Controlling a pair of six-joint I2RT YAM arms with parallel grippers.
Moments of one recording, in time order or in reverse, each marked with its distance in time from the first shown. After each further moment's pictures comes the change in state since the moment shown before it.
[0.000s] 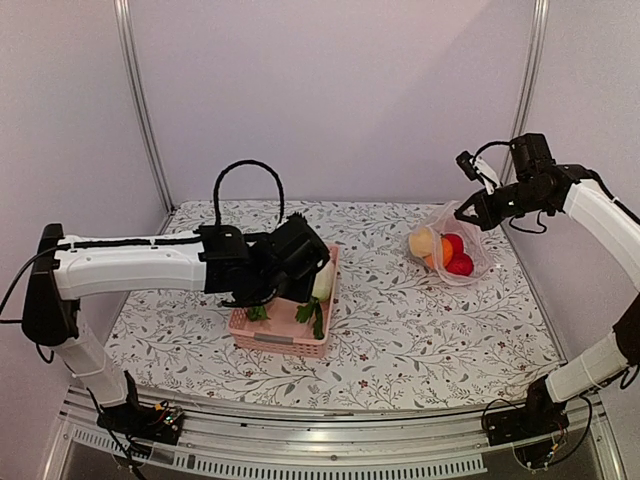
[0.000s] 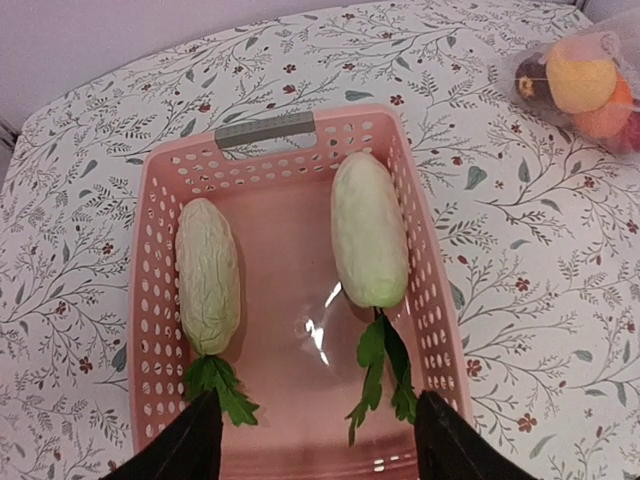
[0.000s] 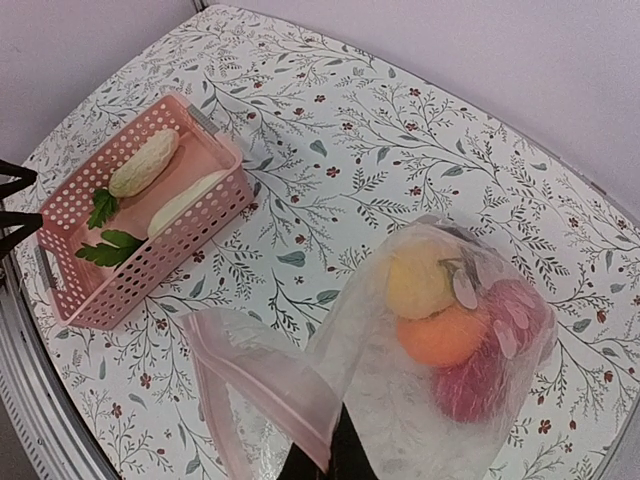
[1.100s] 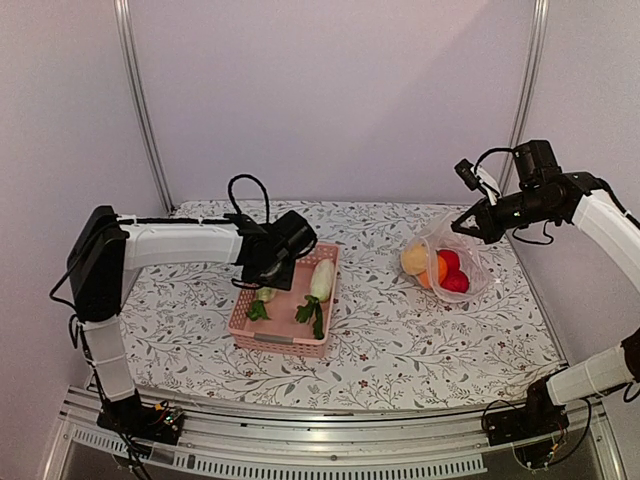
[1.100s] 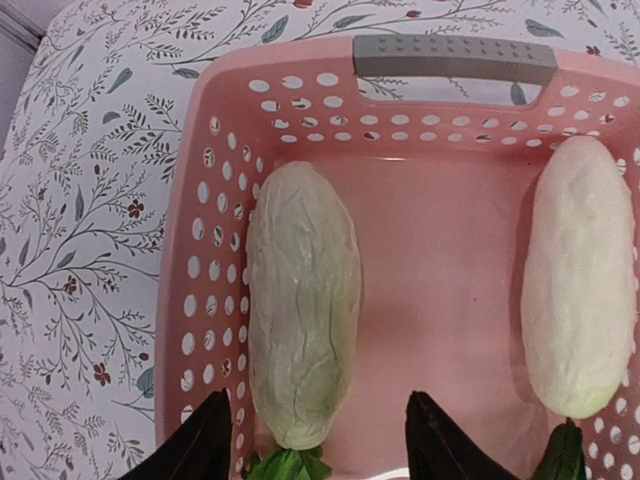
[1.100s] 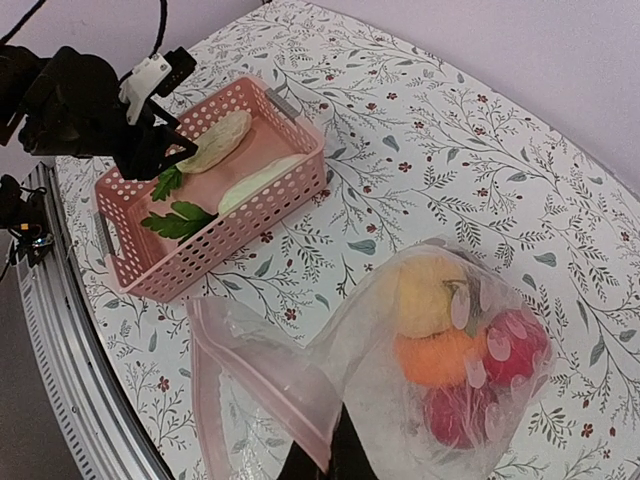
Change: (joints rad) left arm 0.277 0.237 0.052 -0.037 0.114 0.008; right arm 0.046 -0.106 -0.068 -0.053 -0.099 -0.020
